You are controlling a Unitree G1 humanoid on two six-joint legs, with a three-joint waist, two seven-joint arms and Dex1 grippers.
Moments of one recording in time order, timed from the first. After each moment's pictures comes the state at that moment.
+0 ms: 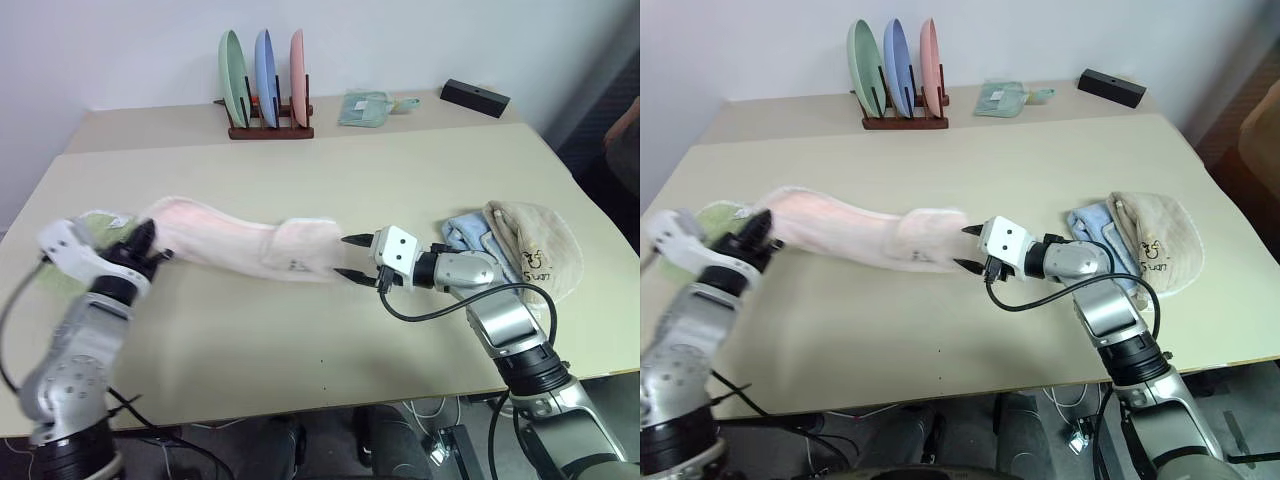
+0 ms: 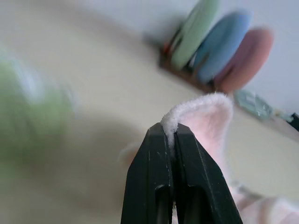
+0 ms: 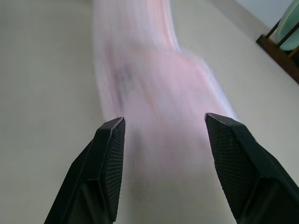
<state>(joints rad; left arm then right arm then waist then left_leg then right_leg) -0.10 0.45 0.54 -0.41 -0.97 0.61 0.00 -0.45 -0.51 0.23 -0.06 0.05 0.13 0.89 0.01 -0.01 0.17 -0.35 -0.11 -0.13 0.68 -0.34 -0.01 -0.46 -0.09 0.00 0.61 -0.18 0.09</state>
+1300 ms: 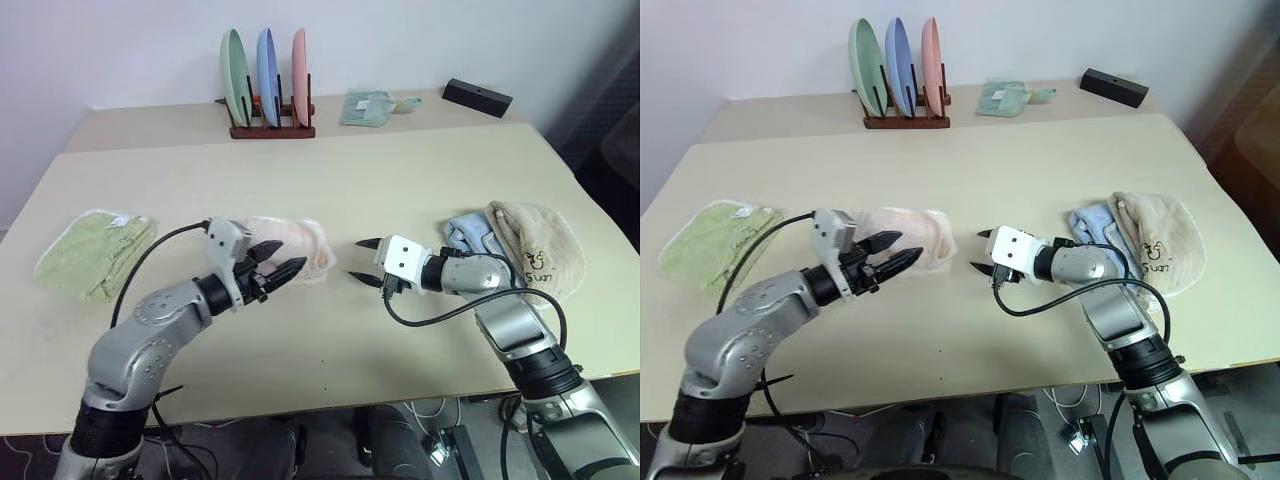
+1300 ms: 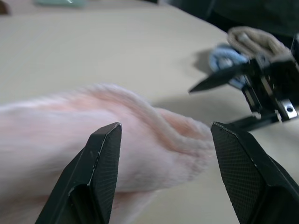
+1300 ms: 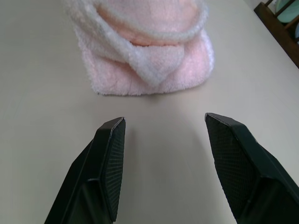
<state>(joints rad) -0.17 0.49 0.11 -0.50 -0.70 0.73 -0.46 -0.44 -0.56 0.24 -0.04 -0.05 0.10 0.85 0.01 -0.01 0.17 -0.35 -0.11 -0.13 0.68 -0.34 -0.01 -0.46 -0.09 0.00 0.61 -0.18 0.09</state>
